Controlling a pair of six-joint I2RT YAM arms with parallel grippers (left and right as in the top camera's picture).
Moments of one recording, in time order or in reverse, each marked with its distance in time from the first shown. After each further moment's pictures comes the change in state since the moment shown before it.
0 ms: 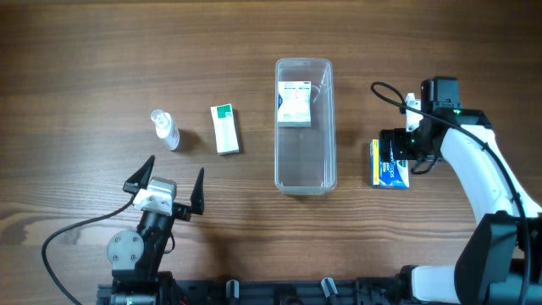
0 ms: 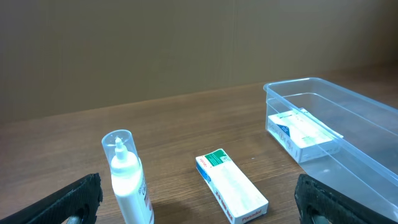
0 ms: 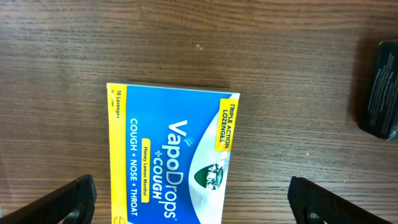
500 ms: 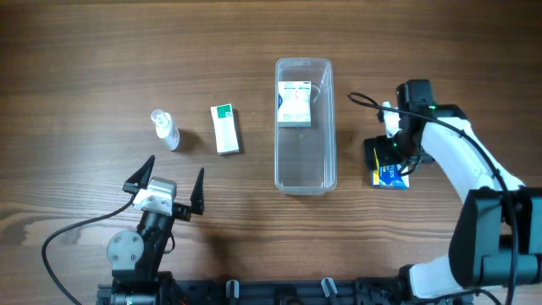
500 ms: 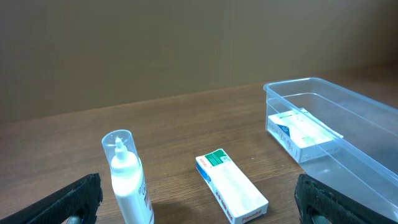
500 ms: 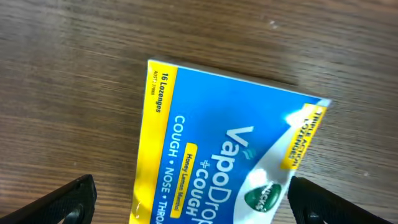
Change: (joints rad) left arm 0.000 0.000 0.000 0.000 0.000 0.000; right arm 0.088 0.111 0.000 -0.007 0.002 -0.041
